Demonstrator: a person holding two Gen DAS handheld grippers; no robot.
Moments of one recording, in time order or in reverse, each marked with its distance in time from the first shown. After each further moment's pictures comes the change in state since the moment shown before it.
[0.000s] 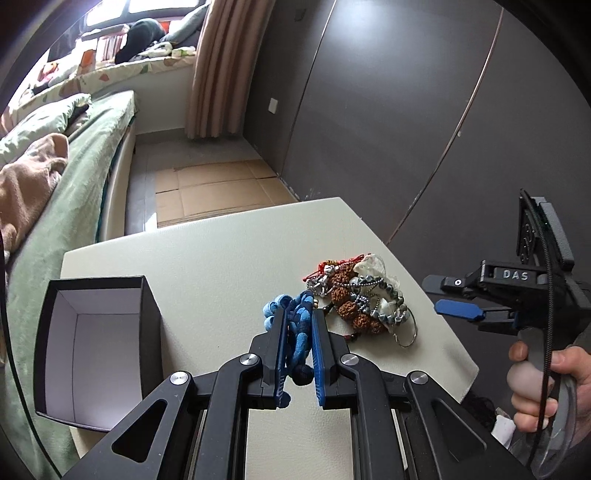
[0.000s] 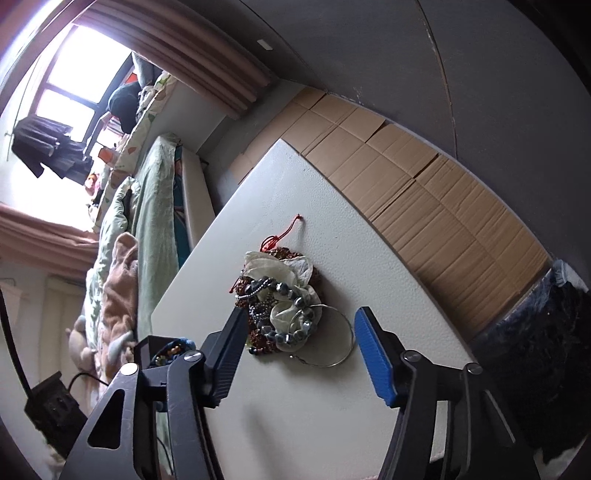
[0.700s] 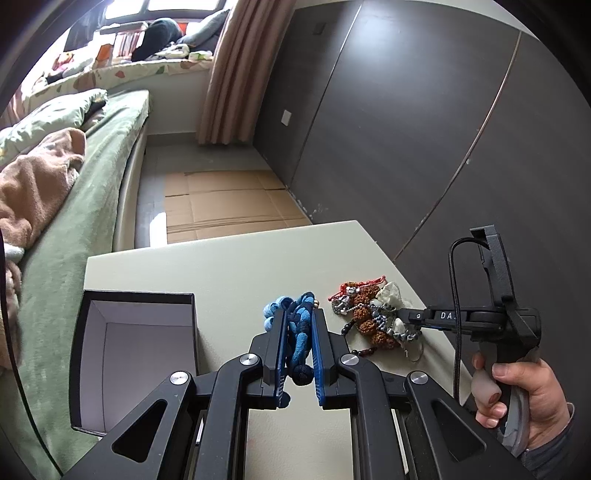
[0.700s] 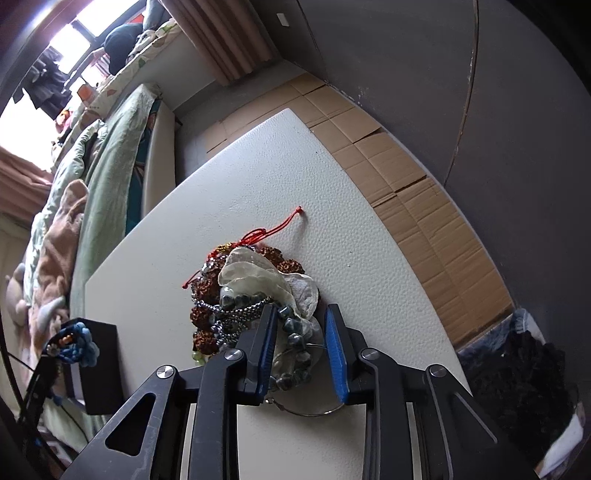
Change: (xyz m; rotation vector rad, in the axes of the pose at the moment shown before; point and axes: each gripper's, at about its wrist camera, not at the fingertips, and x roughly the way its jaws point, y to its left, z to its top) left arm -0.020 0.031 0.011 -0.054 -0.038 -0.006; right arm 0.050 0.026 0.011 -0.203 0.059 -0.248
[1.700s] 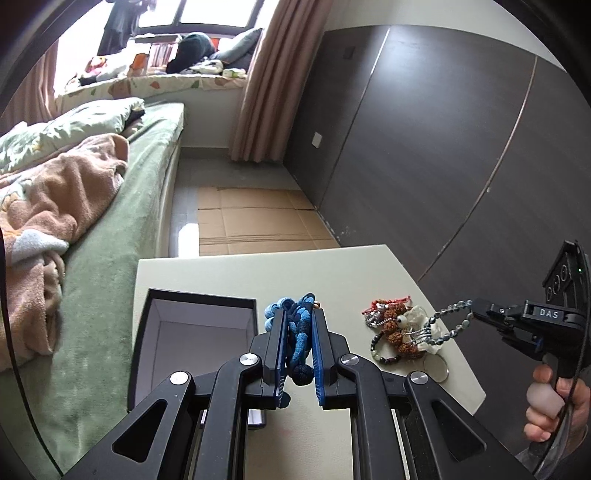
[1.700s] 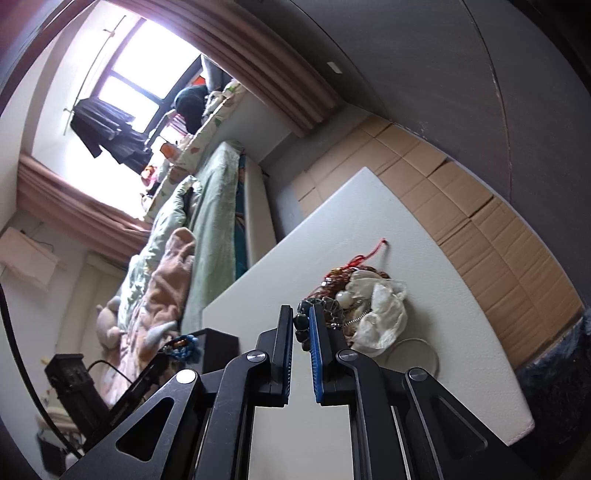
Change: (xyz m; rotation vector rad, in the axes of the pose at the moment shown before) left arm -0.039 0.031 -0.001 -0.069 -0.092 0.102; right arm -0.081 0.000 -0.027 0.054 -0.208 0.435
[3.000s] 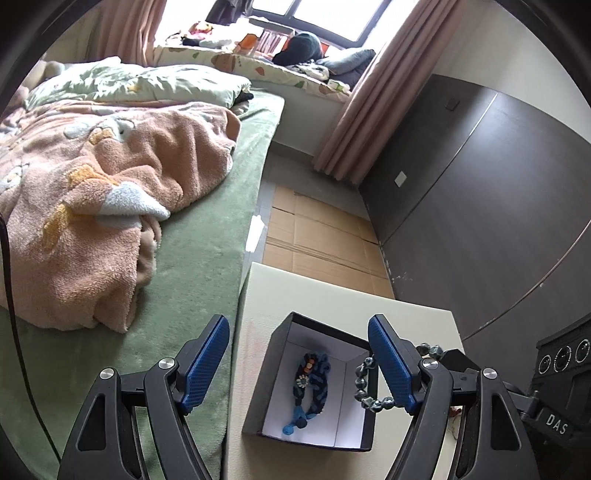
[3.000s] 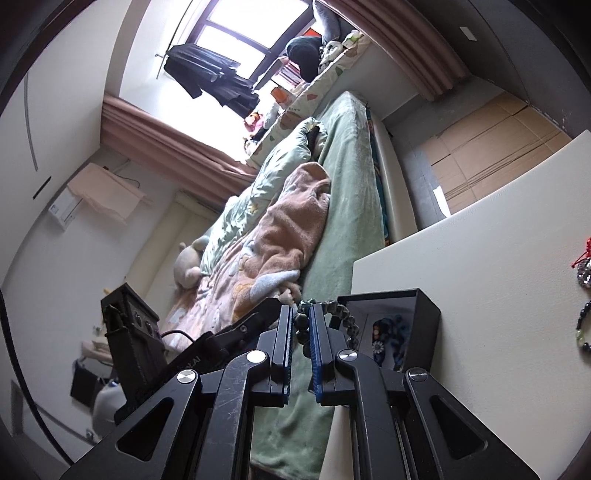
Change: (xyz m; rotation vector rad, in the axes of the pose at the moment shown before) left arm -0.029 0.105 0.010 -0.337 -0.051 0.161; right arm 0.128 0.161 -0.067 -0.177 0.153 0.359
